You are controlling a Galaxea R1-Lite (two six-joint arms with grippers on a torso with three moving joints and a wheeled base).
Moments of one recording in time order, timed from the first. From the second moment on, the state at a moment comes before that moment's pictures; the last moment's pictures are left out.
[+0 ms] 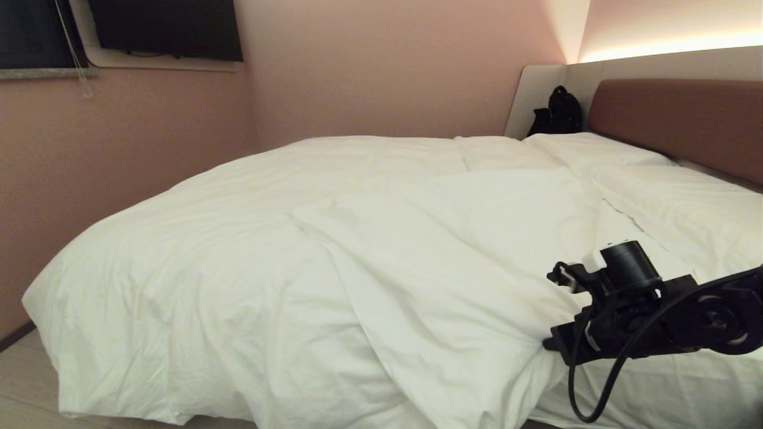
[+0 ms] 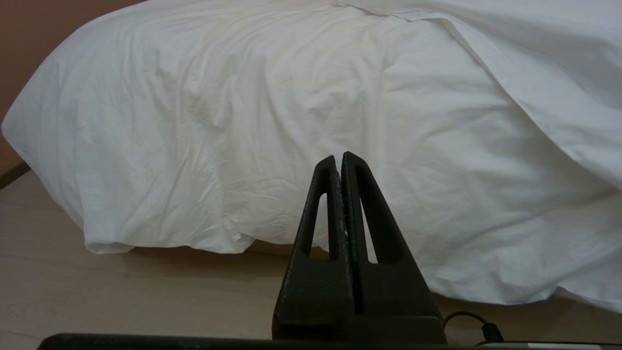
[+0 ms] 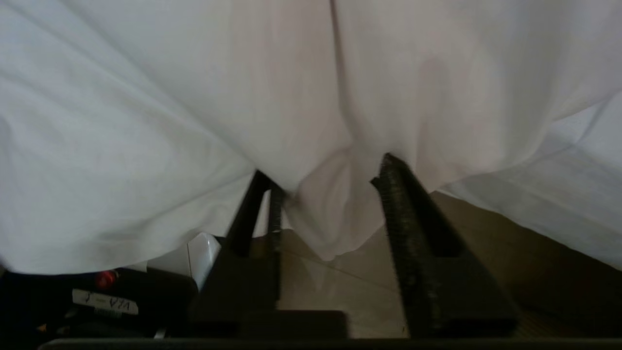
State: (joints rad) left arm 0.00 0.00 0.00 0.02 -0.01 0.02; right arm 0.24 1.77 -0.77 -0.07 -0.04 0.00
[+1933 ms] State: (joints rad) left arm 0.00 0.00 0.00 0.02 -0.01 0.02; right arm 0.38 2.14 -1.67 0.04 -0.03 0.01
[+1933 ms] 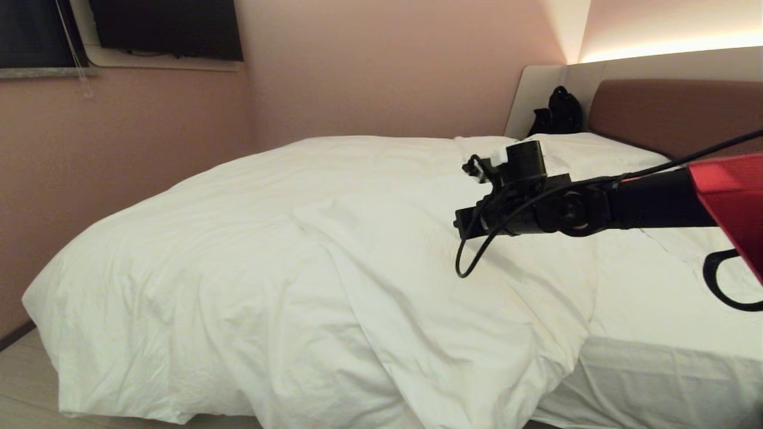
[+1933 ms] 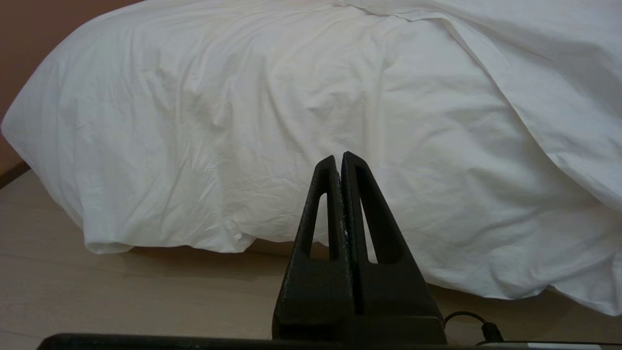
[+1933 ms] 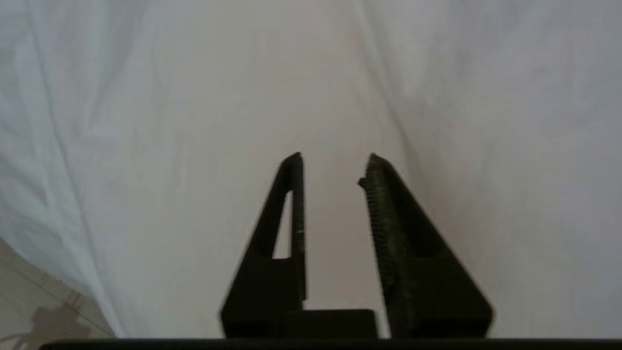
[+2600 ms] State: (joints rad) left arm 0.00 0.00 0.00 0.02 -0.01 0.02; right arm 0.39 2.29 -1.79 0.16 0.06 -0.12
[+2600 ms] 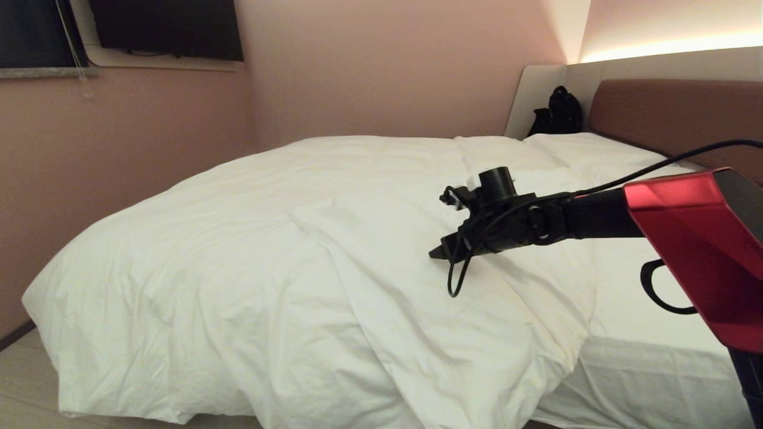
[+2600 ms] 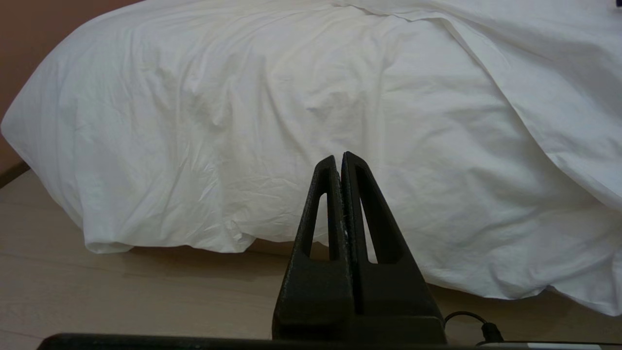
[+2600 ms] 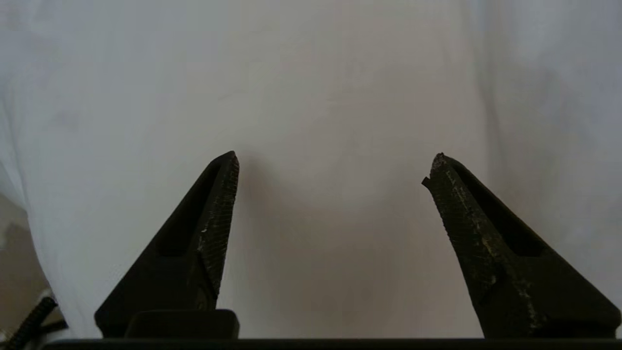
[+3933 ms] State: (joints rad) left arm 0.00 0.00 0.00 0.02 -0.01 0.02; right arm 0.36 2.46 -1.77 0.15 0.06 -0.13
